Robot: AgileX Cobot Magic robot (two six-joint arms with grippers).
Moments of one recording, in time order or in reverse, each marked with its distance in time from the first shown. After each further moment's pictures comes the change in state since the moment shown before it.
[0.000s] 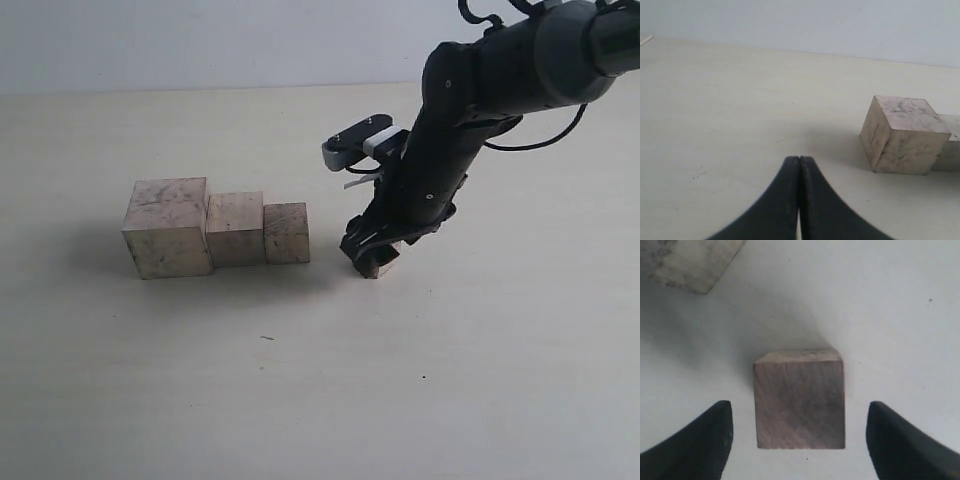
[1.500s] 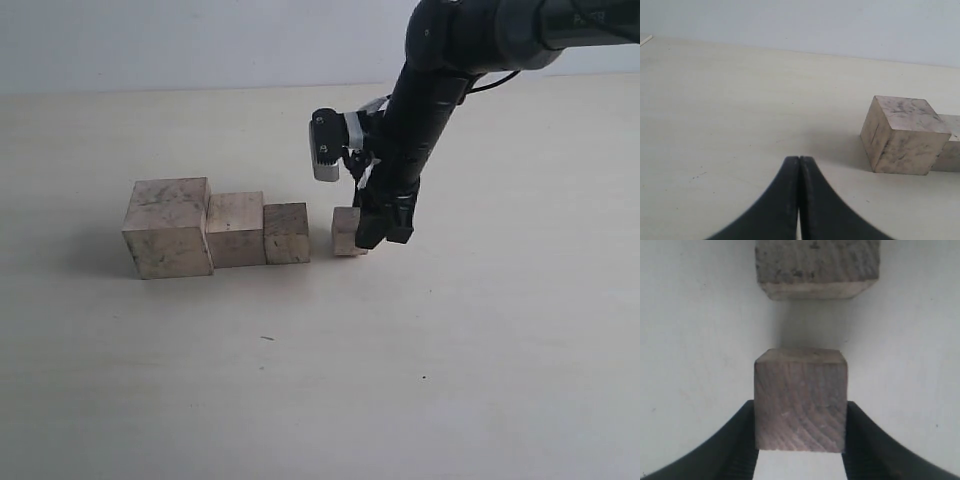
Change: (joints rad) left arm 0.000 0.000 0.000 0.000 0.000 0.000; right arm -0.058 0.183 -0.339 0.123 0.281 -0.968
